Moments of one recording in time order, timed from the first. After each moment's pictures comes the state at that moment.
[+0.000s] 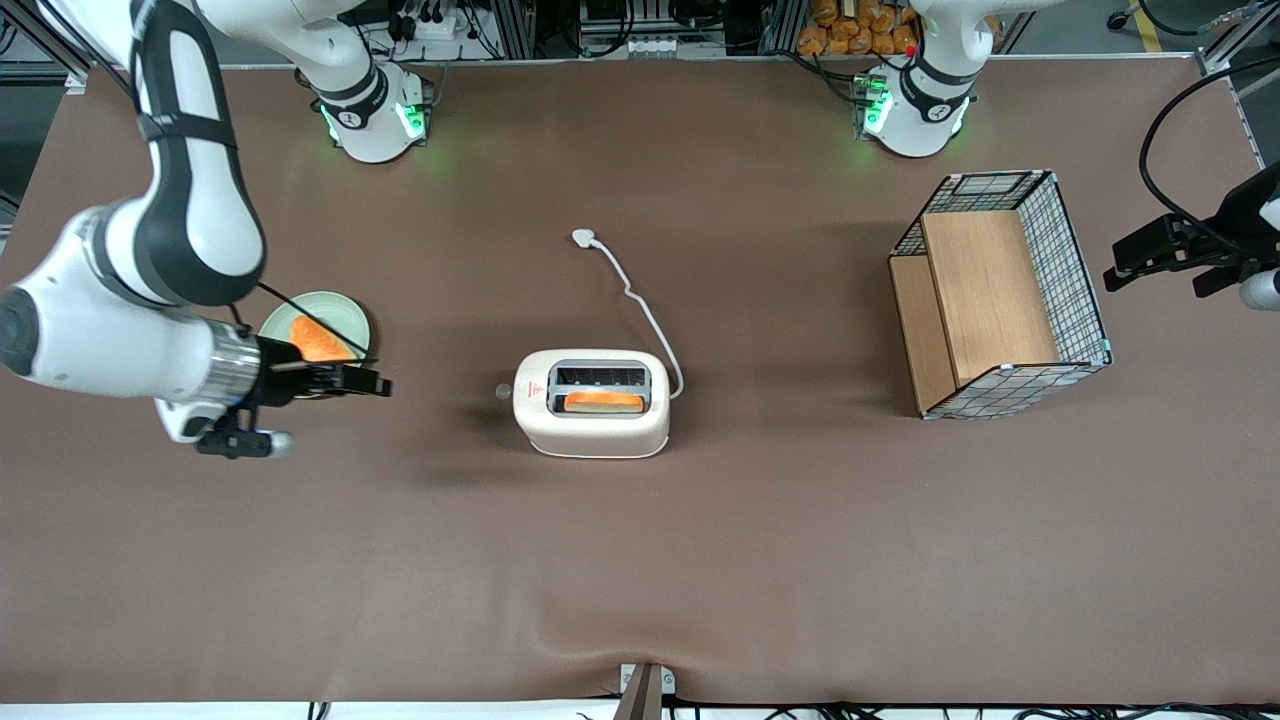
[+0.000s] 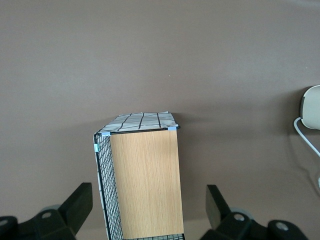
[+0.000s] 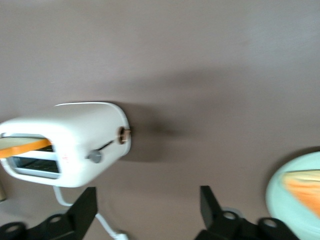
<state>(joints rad) 0.40 0.34 -0.36 -1.63 0.47 1.81 -0.02</state>
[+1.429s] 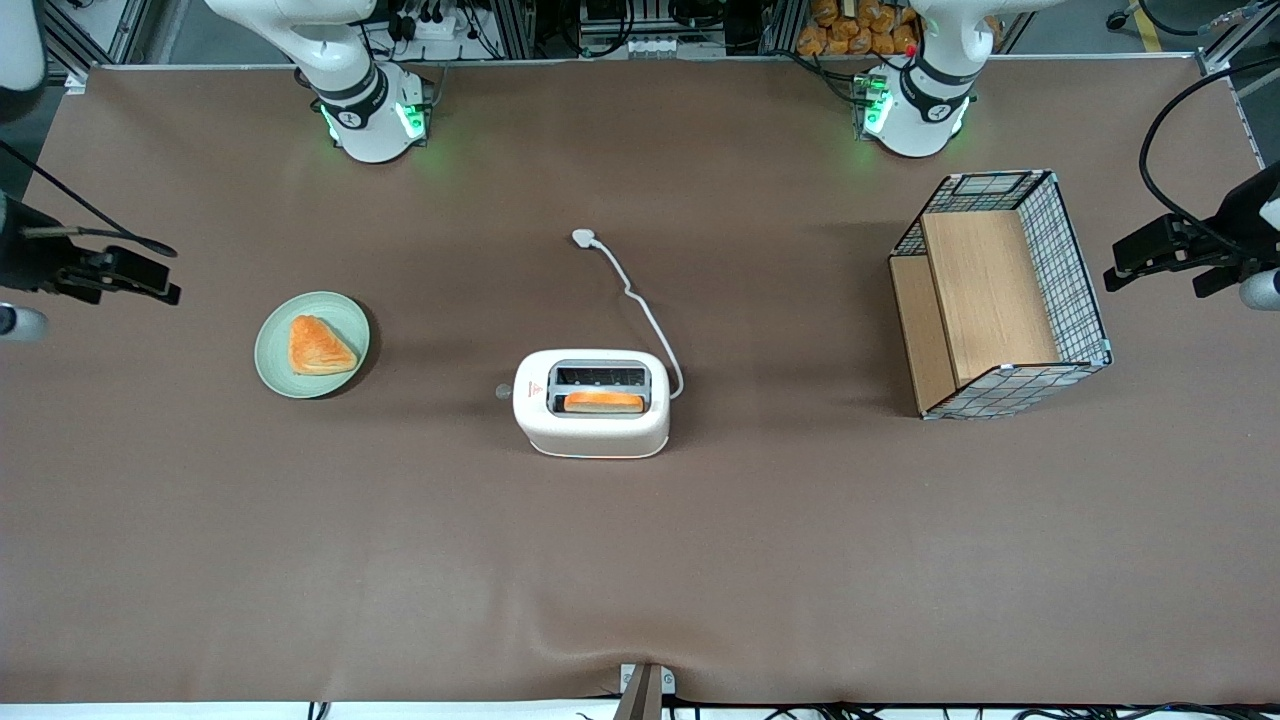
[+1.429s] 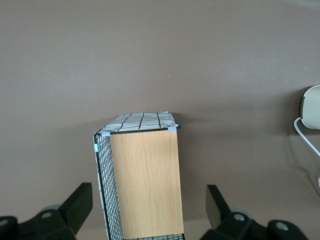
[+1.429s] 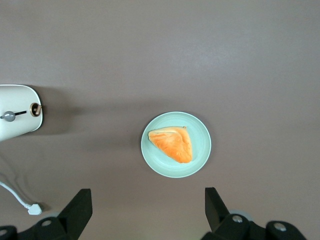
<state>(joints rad) -0.04 0.06 -0.04 -1.57 0.05 1.54 -0.03</state>
